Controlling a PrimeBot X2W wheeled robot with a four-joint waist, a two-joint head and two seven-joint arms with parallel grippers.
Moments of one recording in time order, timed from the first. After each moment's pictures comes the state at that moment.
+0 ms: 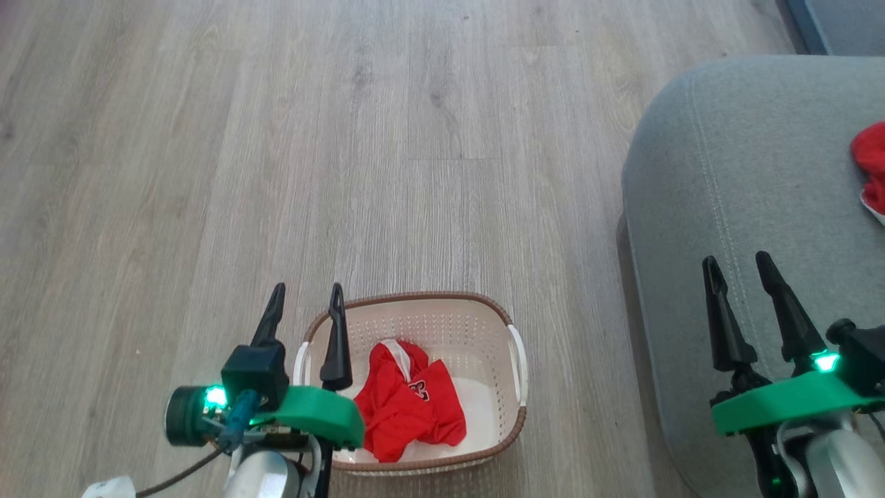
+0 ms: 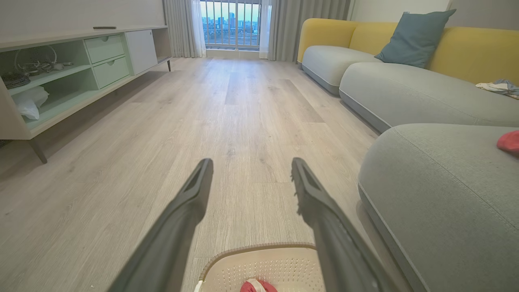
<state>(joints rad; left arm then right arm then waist) -0.08 0.05 -0.33 0.14 -0.21 0.27 -0.26 -0.01 -0.22 0.06 0.07 0.43 0.13 -0.26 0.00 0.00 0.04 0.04</state>
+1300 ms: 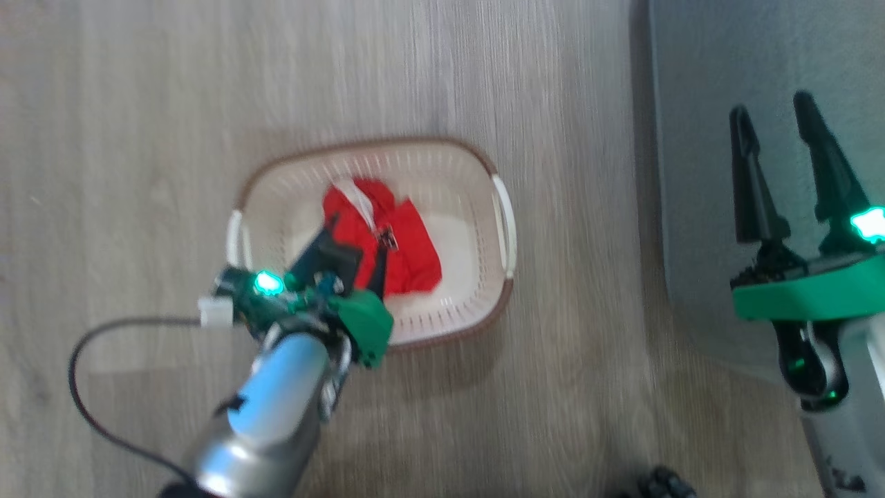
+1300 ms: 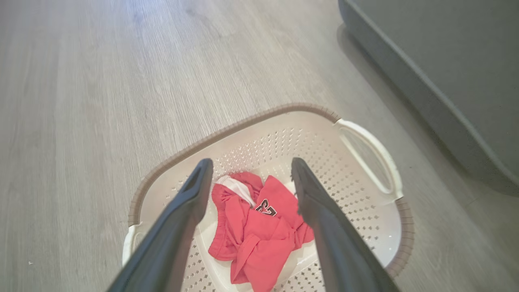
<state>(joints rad) -0.53 0.04 -0.56 0.70 -0.18 0.21 -0.26 -0.27 -0.29 0.10 -0.04 0.45 0.13 -0.26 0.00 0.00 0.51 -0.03</state>
